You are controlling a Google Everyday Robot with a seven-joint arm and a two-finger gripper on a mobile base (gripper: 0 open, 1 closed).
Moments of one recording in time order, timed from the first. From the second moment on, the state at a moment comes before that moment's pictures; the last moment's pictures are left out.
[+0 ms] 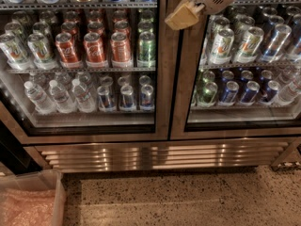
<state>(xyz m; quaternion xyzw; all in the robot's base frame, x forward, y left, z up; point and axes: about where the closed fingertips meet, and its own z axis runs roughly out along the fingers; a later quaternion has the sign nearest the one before) 0.594 -0.054 1.013 -0.60 0.71 0.17 0.34</state>
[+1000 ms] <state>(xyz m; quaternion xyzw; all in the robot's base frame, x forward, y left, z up) 0.598 -0.057 1.017 -0.60 0.70 0.17 0.35</state>
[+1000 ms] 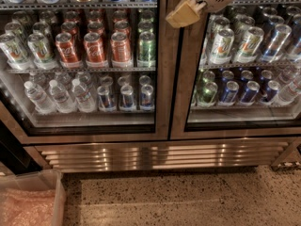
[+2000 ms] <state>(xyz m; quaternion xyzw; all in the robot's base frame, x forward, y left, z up) 0.598 -0.056 1.021 -0.60 0.70 0.17 0.36</state>
